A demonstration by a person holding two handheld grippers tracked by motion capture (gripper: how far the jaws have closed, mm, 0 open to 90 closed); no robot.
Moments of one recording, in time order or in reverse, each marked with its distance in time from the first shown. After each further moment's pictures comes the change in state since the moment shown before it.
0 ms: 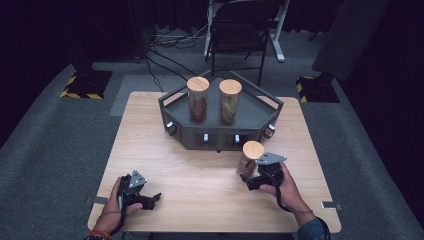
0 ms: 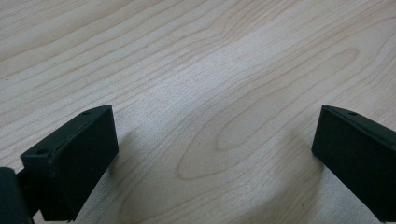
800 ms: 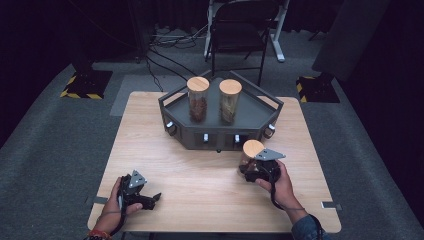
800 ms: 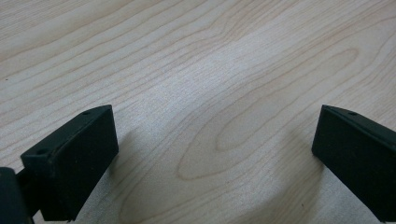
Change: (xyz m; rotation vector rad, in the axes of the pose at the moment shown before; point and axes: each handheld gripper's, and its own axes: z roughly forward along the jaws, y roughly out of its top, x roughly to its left) left arm 0.000 0.000 0.000 0.000 0.000 0.000; right arm -0.004 0.005 0.011 -0.046 -0.041 0.078
